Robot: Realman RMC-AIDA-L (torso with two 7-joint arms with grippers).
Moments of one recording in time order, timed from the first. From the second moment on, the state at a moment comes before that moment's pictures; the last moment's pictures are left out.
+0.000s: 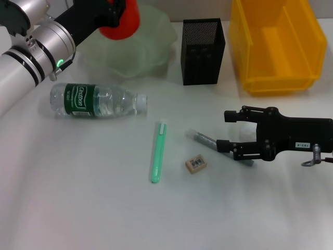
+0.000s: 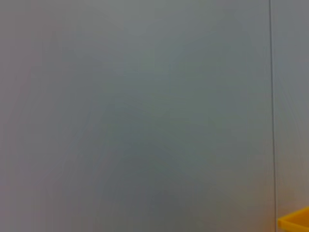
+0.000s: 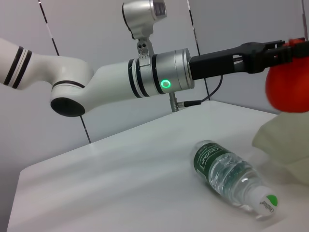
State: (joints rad) left arm -0.79 -2.08 0.84 0.17 1.05 0.95 -0.62; right arm 0.53 2.06 -0.66 -0.52 -2.03 -1.62 1.22
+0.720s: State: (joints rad) left arm -0.77 -2.08 0.91 0.20 1.07 1.03 -0.76; right arm 0.53 2.07 -0.65 -0.52 -2.03 -1.61 1.22
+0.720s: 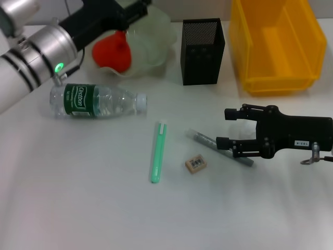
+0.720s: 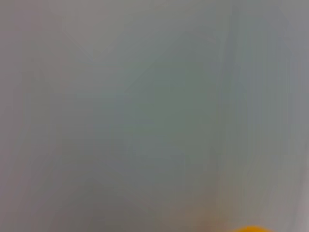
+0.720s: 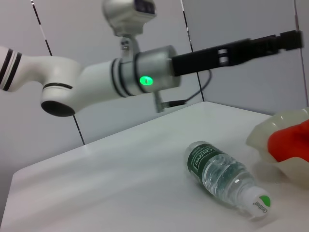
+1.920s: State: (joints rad) left arm -0.38 -2.02 1.20 0.47 1.50 1.57 -1.15; right arm 0.74 2.02 -0.67 -1.15 -2.53 -1.90 1.93
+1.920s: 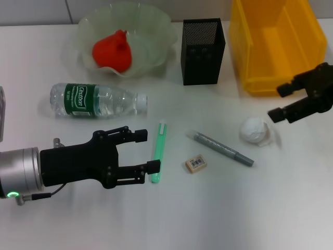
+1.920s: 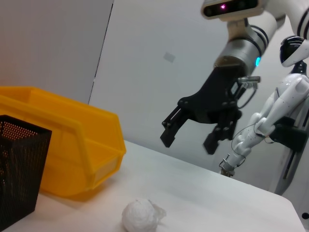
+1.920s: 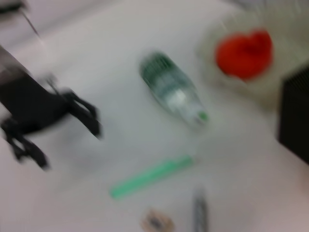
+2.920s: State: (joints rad) left arm -0.38 -2.02 1.20 0.47 1.50 1.53 -1.16; right arm 0.74 2.08 -0.95 -0.93 -2.62 -1.48 1.81
